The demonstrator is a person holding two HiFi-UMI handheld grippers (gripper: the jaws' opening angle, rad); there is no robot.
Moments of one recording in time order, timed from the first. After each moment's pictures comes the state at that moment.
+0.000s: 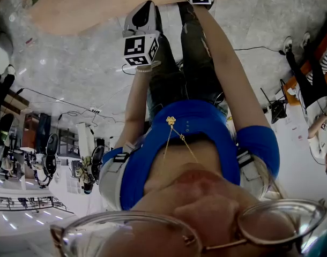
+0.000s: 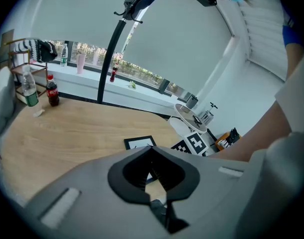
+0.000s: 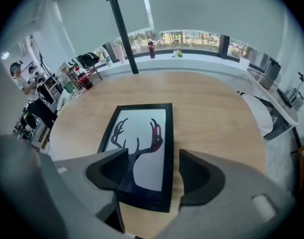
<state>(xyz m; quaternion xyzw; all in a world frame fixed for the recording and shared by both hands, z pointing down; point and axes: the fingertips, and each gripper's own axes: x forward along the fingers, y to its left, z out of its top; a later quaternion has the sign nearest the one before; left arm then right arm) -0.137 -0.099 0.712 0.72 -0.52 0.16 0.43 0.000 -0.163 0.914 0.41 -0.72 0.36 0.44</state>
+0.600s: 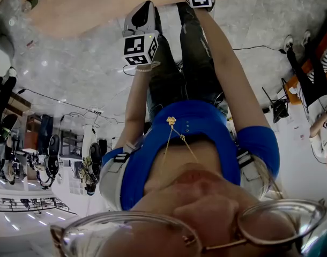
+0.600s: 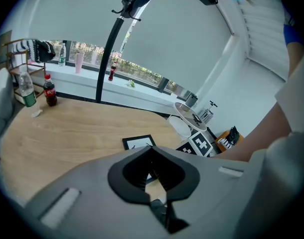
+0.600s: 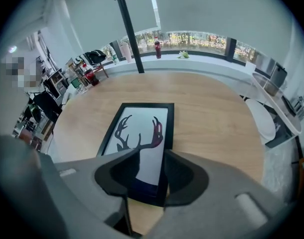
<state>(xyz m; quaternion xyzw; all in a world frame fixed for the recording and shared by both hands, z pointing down) -0.129 -0.102 0.716 0.72 -0.52 0.17 0.43 0.005 -0.156 0.911 0.38 -0.74 0.34 0.45</state>
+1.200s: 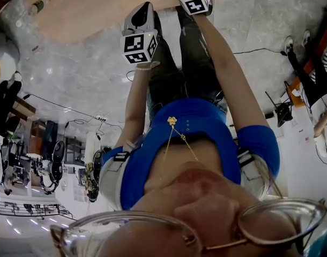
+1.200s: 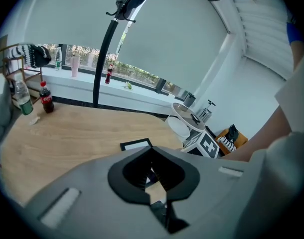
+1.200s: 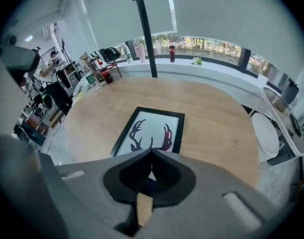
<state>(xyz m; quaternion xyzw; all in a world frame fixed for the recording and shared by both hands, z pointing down) -0.121 -0.107 0.698 0.73 -0.51 0.17 0.41 -0.011 -0.142 0.872 0.33 -0.77 0.30 0.45</state>
